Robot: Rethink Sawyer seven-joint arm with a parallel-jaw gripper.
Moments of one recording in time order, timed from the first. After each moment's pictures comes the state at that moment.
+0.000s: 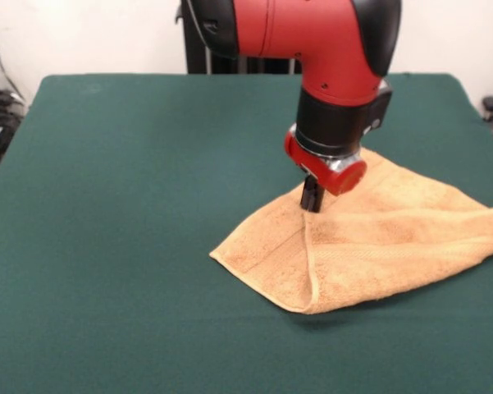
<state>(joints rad) -0.10 -0.35 0.04 1.40 -0.25 0.53 2.86</state>
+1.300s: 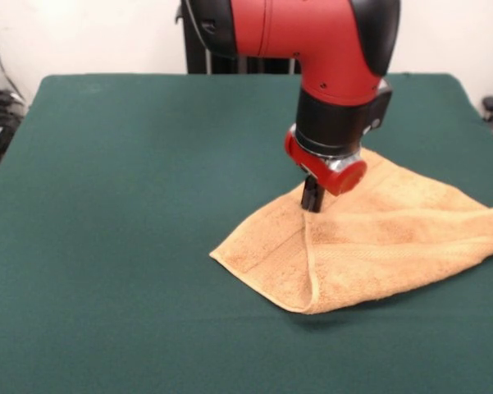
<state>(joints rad) -0.11 -0.35 0.04 1.41 -0.24 0.53 2.86</state>
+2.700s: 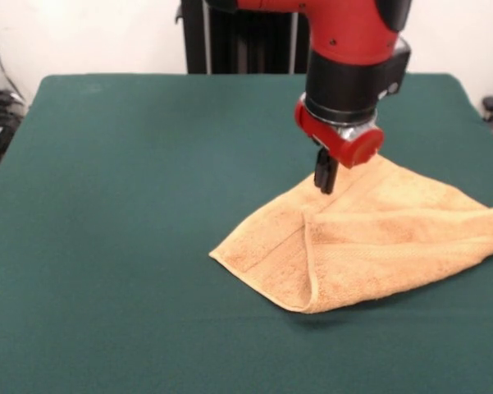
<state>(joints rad) -0.12 -0.47 0.06 1.45 -0.18 0.59 2.86</state>
